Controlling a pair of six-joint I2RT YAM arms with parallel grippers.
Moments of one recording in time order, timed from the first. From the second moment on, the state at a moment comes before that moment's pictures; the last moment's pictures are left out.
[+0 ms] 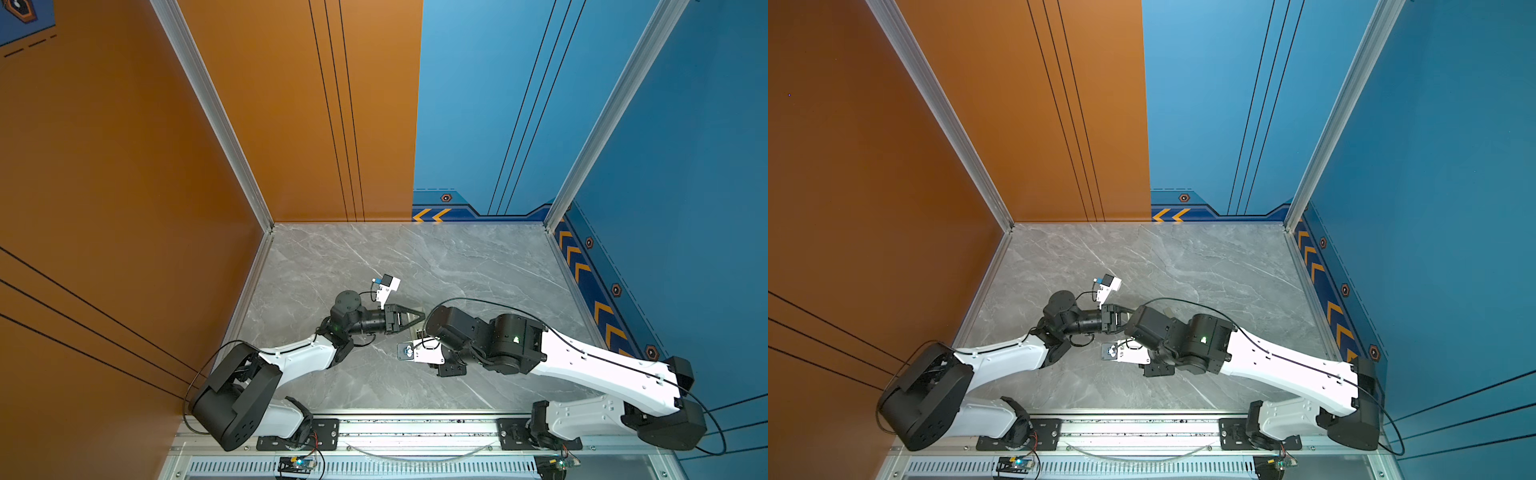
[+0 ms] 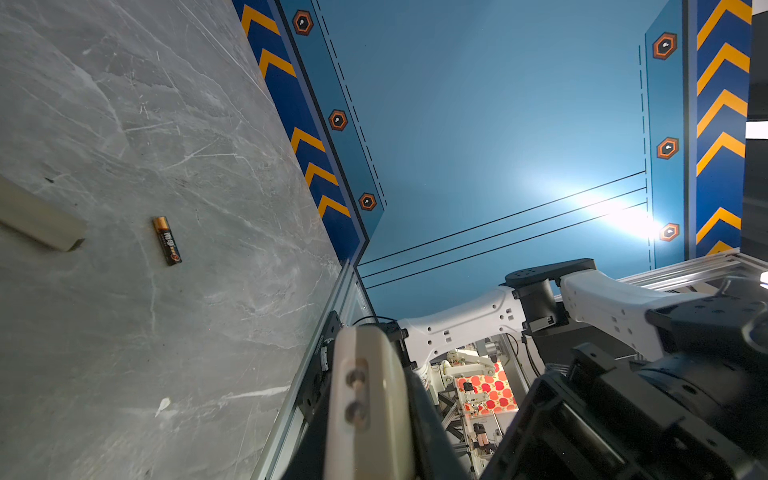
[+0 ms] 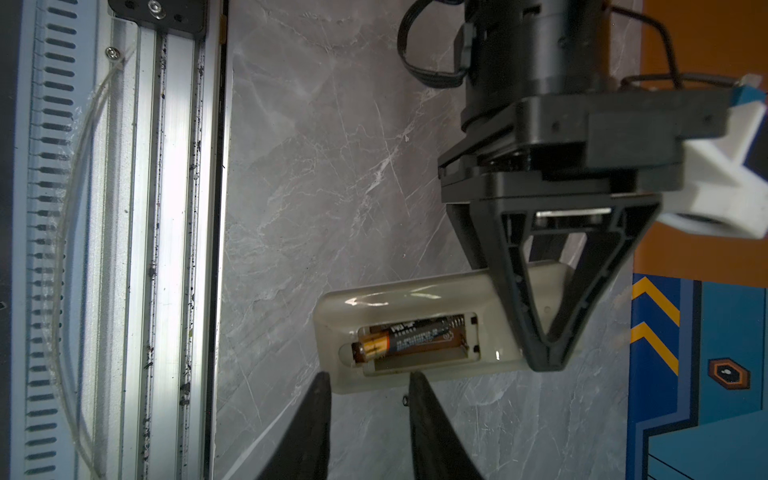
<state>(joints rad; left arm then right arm) -0.60 1.37 0.51 0.83 0.86 -1.17 1.22 1.28 1.32 -1.03 0.15 -0.53</state>
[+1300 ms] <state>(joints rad) -0.61 1.35 0.52 0.74 0.91 -1.14 1.23 1.35 1.32 -1.06 0.18 -0.53</state>
